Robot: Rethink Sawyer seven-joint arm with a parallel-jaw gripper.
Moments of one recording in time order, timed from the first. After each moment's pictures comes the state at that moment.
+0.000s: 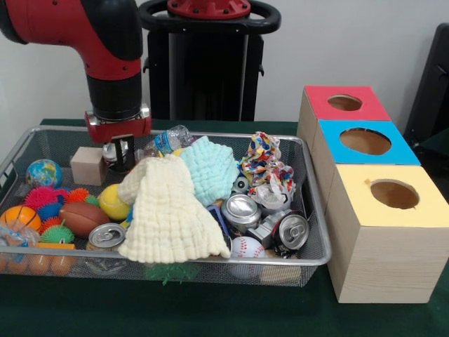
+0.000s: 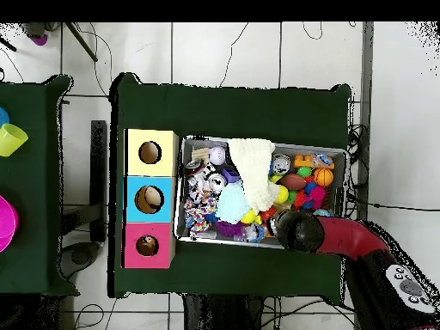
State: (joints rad) arm -0.74 -0.54 0.23 1.75 -0.53 0.48 1.27
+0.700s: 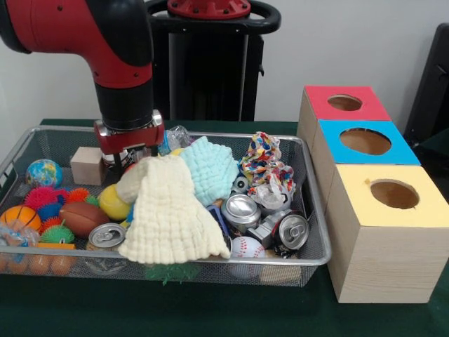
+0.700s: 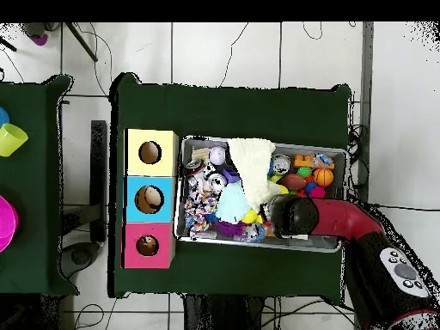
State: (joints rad) arm -0.73 -0.52 0.31 1.68 -0.52 0.56 1.27
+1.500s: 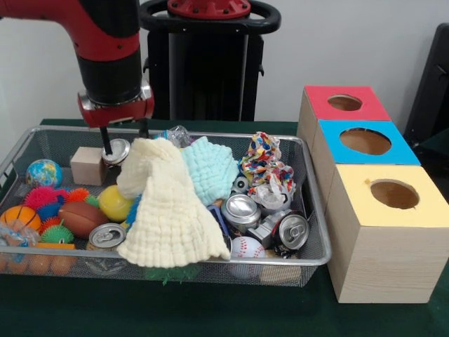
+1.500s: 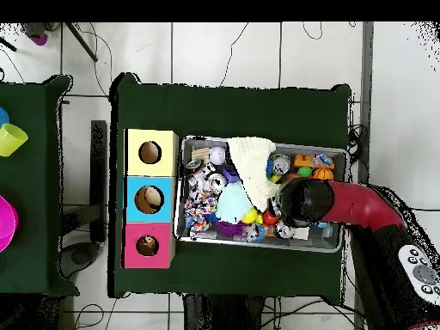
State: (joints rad) arm -0.73 -0.62 0.34 1.61 -0.47 0.85 1.27
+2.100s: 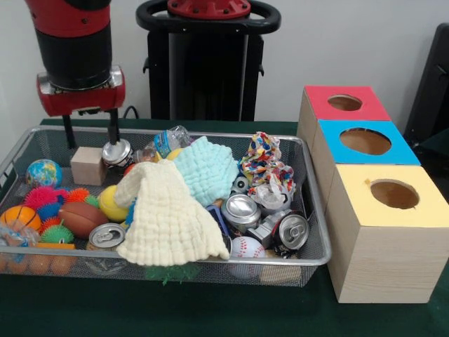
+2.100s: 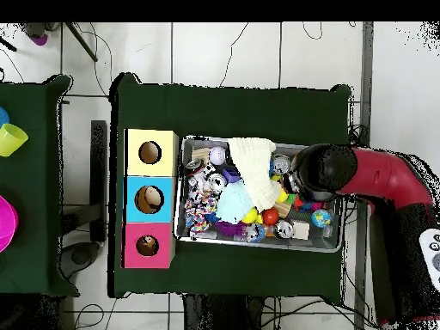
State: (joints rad) arm -0.70 -0.63 0.36 1.40 -0.47 1.02 1.27
